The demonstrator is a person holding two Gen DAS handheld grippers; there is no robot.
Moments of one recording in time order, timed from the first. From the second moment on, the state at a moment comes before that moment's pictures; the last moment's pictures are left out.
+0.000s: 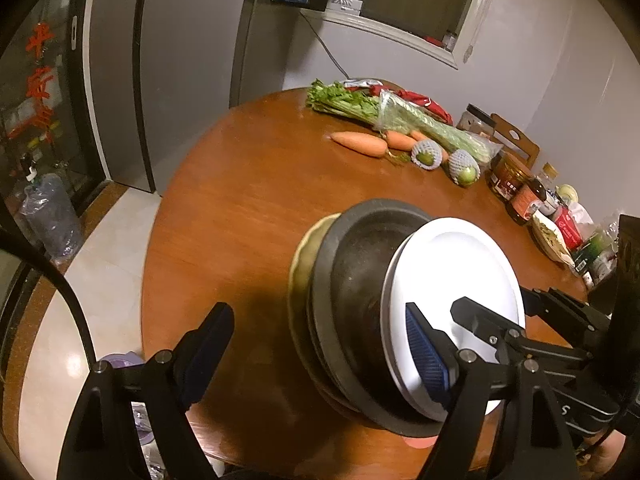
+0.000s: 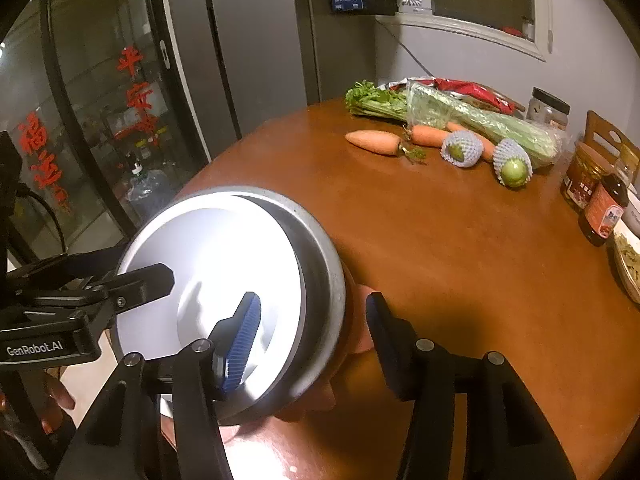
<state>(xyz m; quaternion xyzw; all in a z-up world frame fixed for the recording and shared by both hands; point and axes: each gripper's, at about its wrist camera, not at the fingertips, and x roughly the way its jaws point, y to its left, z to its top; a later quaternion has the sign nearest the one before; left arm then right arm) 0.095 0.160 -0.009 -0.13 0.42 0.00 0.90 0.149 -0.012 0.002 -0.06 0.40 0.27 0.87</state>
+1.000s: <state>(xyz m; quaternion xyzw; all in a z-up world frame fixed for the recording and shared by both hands) 0.145 0.099 -0.028 -0.11 0.44 -0.07 0.89 0.172 -0.051 -0.015 -0.05 0.42 0.23 0.88</state>
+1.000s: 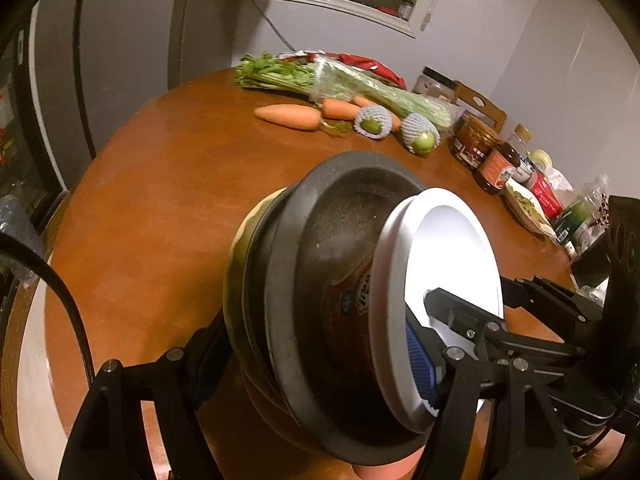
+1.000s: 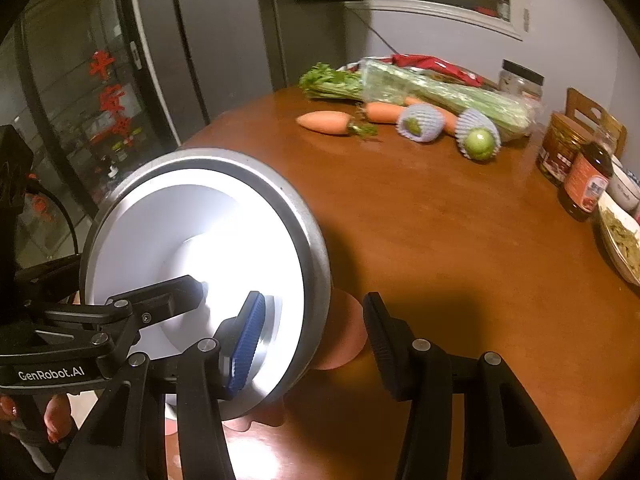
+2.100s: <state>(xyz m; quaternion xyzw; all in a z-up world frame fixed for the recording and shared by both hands) 0.167 0.024 -0.025 -0.05 0.44 -0.12 0.89 0.176 -0.136 -0.016 0.00 0.43 0.15 0.89</state>
